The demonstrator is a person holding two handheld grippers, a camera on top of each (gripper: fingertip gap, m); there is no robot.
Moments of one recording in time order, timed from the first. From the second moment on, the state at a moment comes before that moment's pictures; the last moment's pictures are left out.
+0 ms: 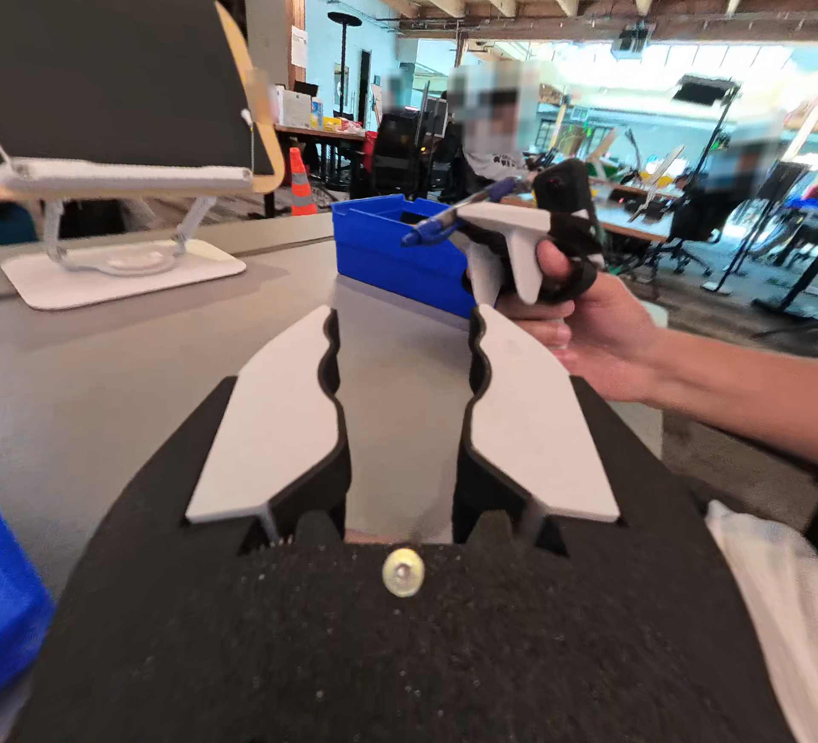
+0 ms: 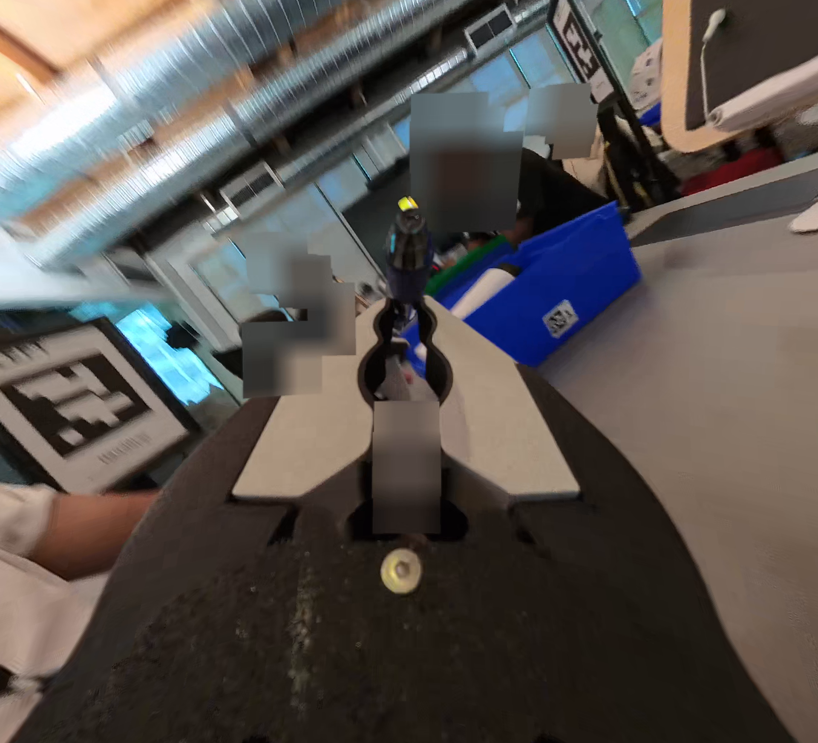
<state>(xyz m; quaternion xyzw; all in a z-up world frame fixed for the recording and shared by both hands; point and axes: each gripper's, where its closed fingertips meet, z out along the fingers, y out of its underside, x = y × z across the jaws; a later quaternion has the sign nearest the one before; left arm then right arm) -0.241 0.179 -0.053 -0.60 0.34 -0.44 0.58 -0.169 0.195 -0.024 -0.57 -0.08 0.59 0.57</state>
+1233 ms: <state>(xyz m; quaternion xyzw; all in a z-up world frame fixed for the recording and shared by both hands) -0.278 0.196 -0.031 -0.59 0.18 -0.64 0.46 -0.188 0.181 -0.049 -0.63 -0.39 0.17 0.65</state>
